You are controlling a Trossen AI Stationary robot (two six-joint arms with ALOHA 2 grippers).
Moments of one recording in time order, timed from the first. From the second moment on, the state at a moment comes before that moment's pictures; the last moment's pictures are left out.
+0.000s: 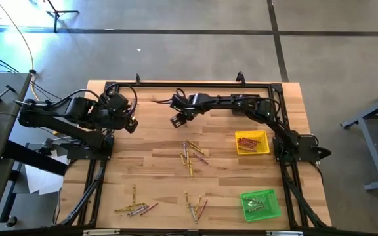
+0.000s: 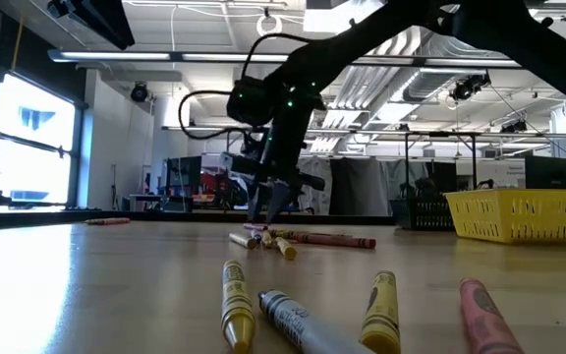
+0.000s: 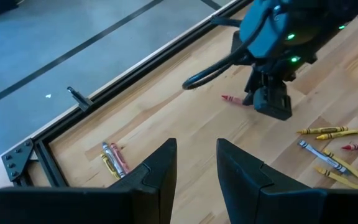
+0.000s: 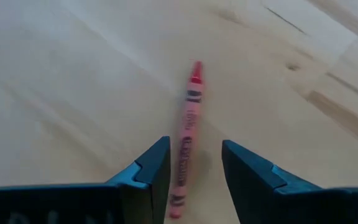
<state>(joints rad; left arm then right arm) -0.14 0.97 1.19 -1.29 -0.74 -0.79 -0.28 2.34 1.89 -0.74 0.08 0.63</state>
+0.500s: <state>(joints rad) -0.14 0.97 1.19 -1.28 -0.74 -0.79 -0.30 2.34 1.89 -0.79 0.07 0.56</state>
